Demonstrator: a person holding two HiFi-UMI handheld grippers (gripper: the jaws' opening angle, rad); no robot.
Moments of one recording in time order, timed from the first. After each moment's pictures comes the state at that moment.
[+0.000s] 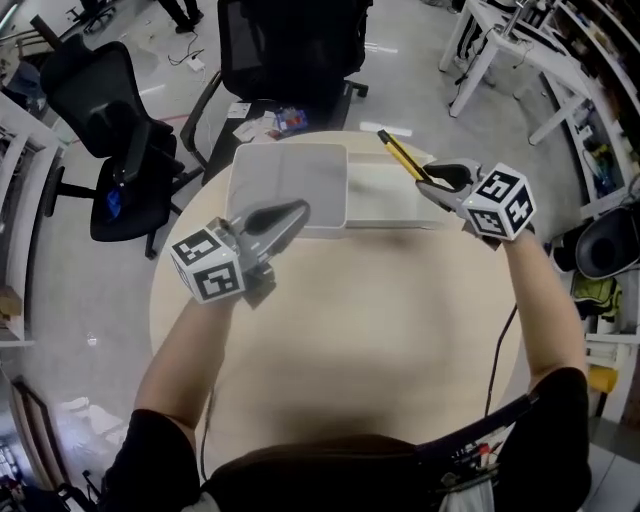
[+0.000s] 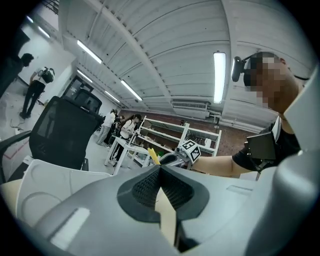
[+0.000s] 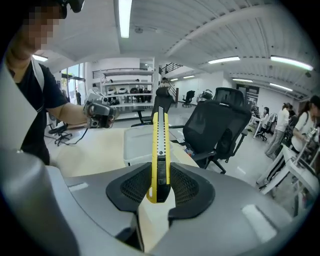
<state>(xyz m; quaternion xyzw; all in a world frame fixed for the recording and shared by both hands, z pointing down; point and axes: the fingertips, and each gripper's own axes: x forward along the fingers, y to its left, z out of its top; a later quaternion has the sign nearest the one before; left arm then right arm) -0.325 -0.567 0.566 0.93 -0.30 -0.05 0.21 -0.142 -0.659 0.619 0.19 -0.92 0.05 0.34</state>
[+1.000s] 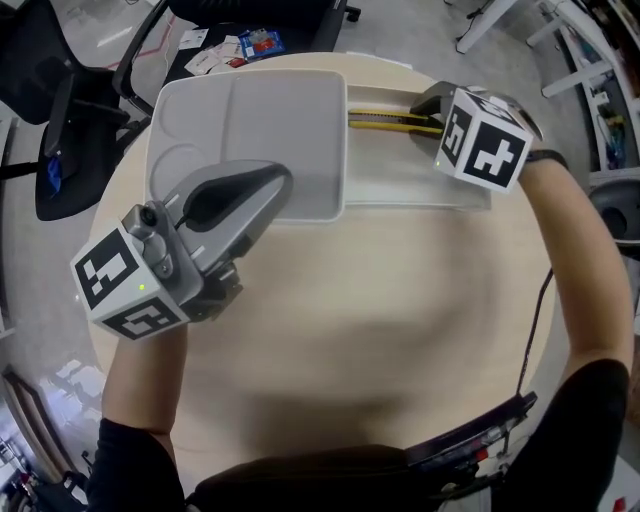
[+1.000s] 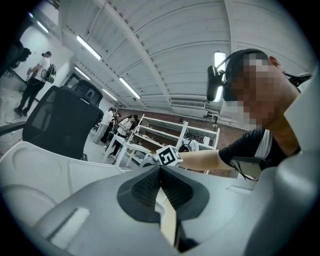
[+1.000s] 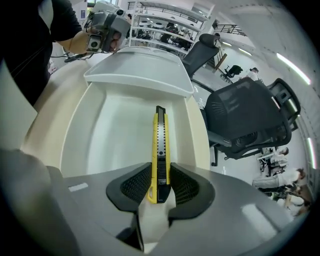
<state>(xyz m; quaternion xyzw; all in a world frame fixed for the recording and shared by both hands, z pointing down) -0.316 -0.615 0.640 0.93 -0.29 -0.05 0.20 -0.167 -0.729 0.789 0.05 -0.77 -0.13 0.62</state>
